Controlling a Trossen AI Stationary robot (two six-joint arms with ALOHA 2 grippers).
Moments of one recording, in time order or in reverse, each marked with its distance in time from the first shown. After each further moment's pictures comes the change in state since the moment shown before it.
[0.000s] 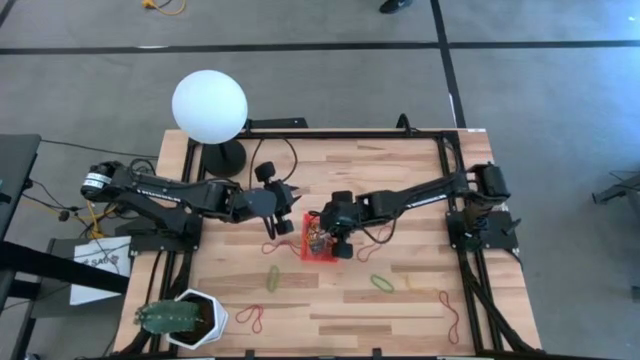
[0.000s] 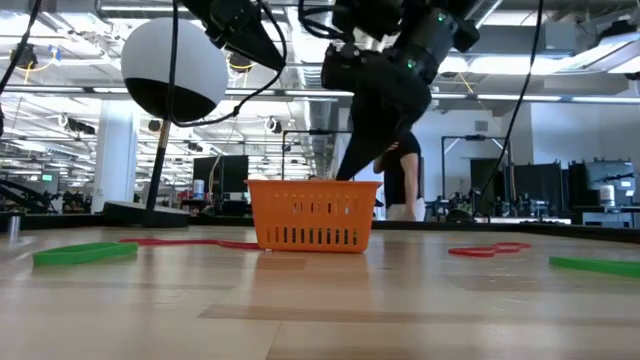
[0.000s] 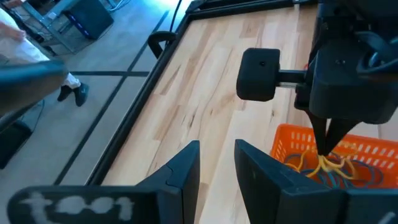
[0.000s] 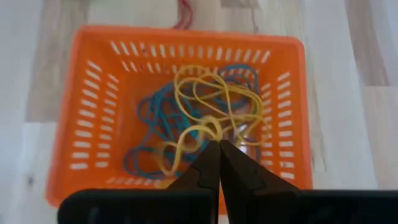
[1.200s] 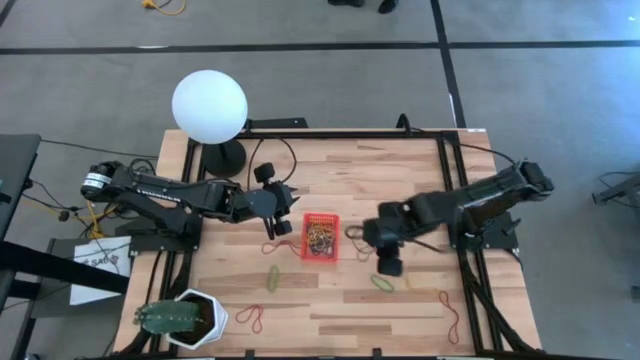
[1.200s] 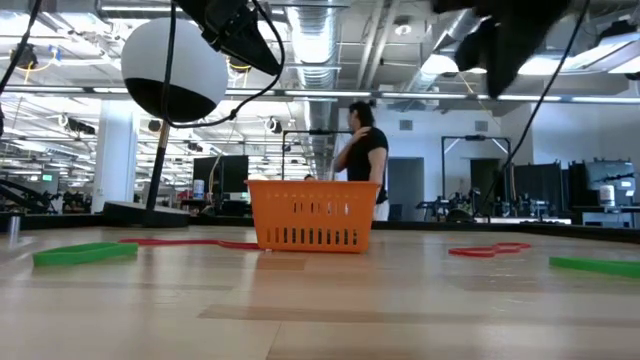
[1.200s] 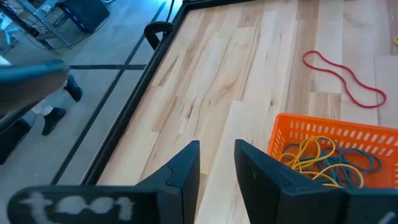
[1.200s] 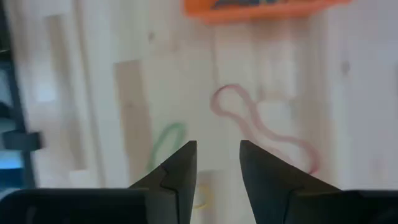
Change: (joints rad) left arm -0.001 0.000 0.000 -0.042 0.010 -0.016; right arm 0.220 -0.326 0.039 -0.621 -0.084 0.361
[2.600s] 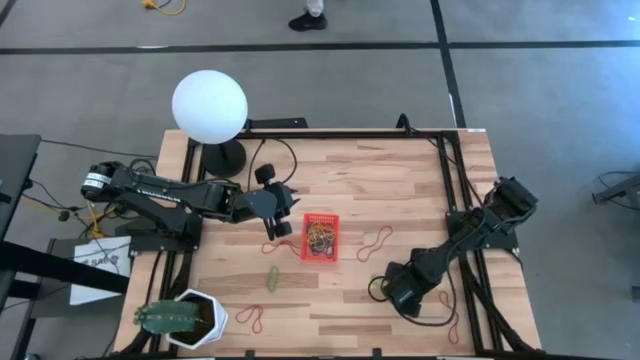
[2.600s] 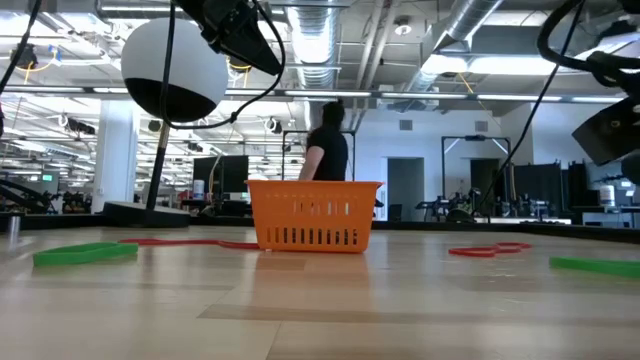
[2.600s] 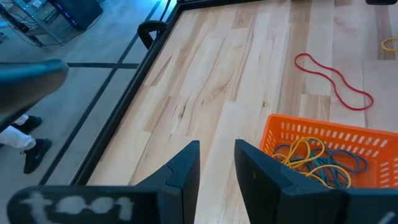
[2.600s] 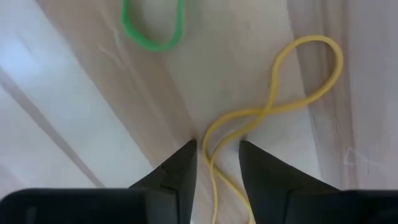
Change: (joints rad) left arm -0.002 0.000 0.000 0.001 0.027 -0.023; right arm 0.351 0.232 -0.336 0.227 -0.156 0.607
